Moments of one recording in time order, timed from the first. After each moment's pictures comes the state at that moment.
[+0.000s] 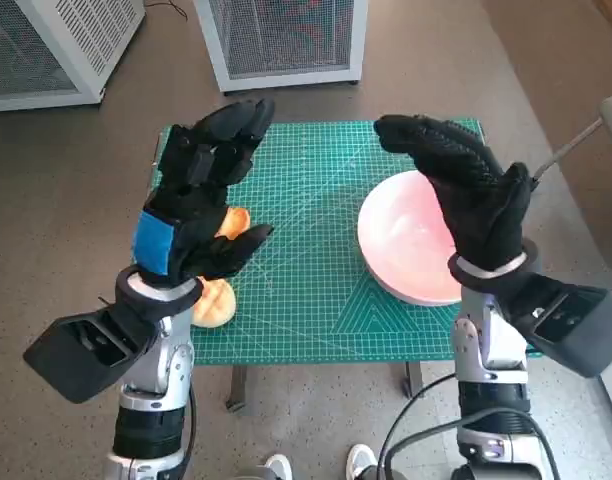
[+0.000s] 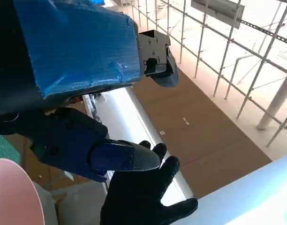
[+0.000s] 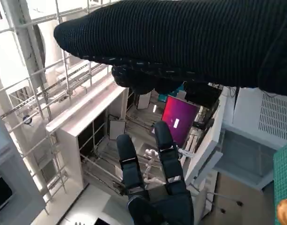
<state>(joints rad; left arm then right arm) -0.44 0.10 0.07 -0.01 -0.25 -0.40 -0.33 -0.63 -0.11 -0.10 0.30 0.39 -0.55 0.58</state>
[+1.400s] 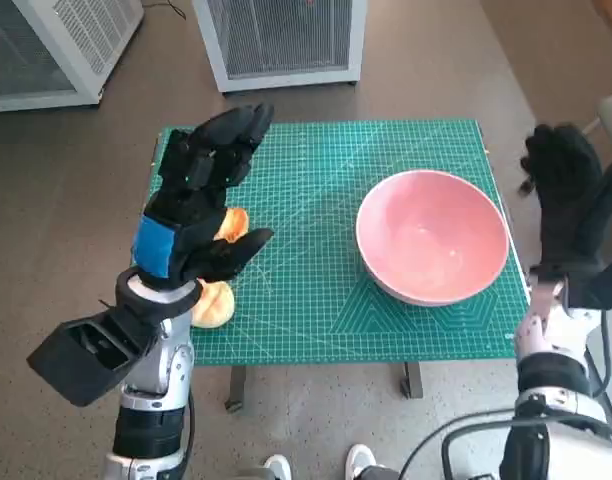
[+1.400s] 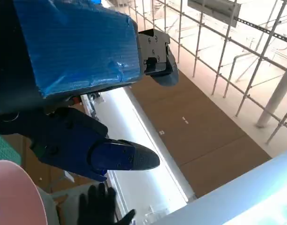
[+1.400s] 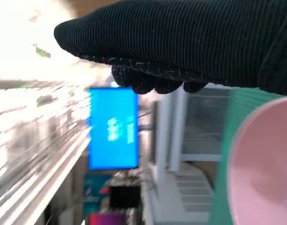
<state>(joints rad) -0.43 0.10 0.07 0.02 -0.24 -0.45 -0.34 -0.83 -0.33 -0.39 1.23 0.31 -0.67 0.35</state>
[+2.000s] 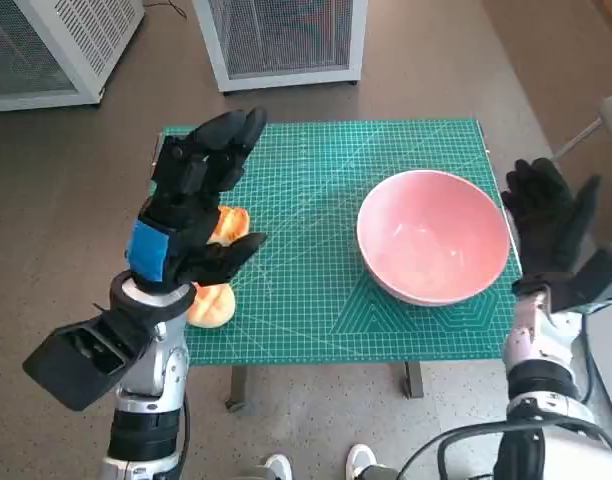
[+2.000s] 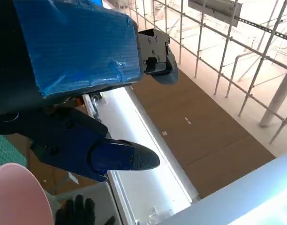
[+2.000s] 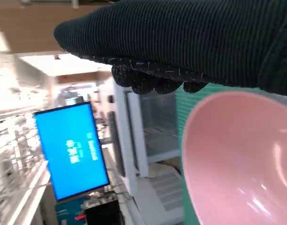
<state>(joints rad) -0.42 0.12 0.08 0.02 -0.24 -0.46 -0.35 -0.81 -0.28 -0.42 1.28 0.31 -0.52 0.28</state>
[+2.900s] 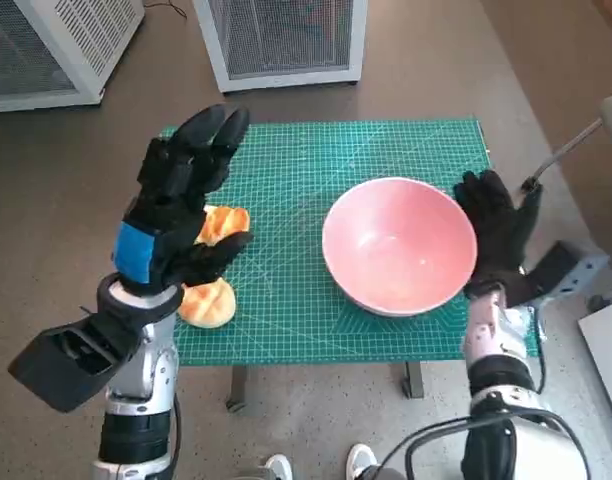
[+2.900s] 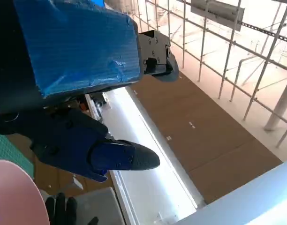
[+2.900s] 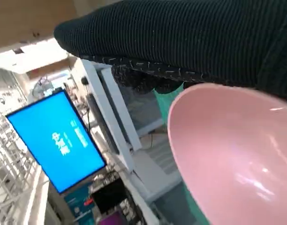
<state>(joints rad) -0.39 0.15 0.11 0.01 -0.26 -0.45 -0.35 -0.87 -0.14 -0.50 1.31 0.34 -0.41 0.30</state>
